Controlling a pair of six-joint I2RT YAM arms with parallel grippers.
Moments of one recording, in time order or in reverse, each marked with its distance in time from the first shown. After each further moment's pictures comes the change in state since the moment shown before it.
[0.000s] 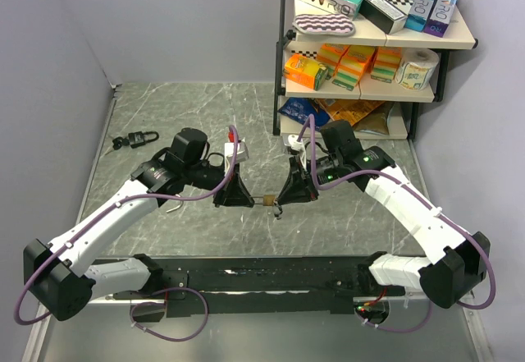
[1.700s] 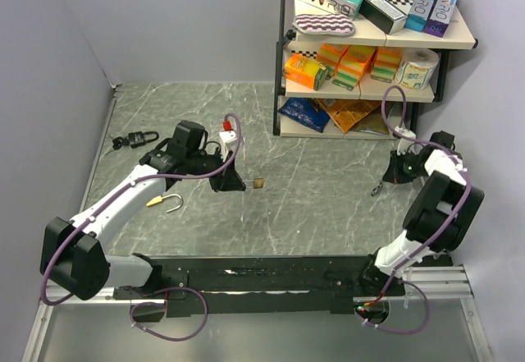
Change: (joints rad) left arm 0.150 0.150 -0.011 0.015 -0.085 0.059; right arm -1.059 0.388 -0.093 0.064 0.461 -0.265
